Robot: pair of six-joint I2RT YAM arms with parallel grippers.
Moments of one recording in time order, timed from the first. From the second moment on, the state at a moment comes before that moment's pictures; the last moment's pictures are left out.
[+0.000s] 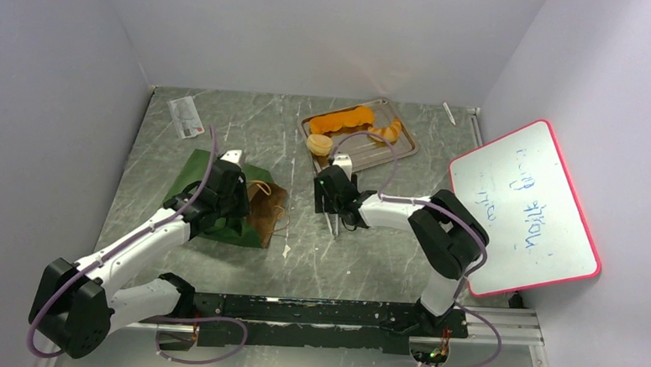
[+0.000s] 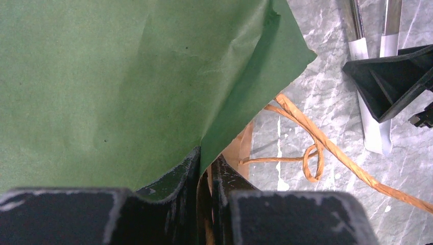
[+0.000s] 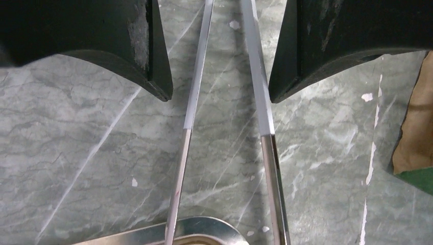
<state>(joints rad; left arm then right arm) -0.50 1.07 0.66 -0.37 -0.15 -0.50 0.77 1.77 0.90 0.04 0.34 0.46</state>
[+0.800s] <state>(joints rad) -0.50 1.04 0.61 -0.34 -0.15 -0.54 0.77 1.66 0.77 0.06 0.29 0.48</state>
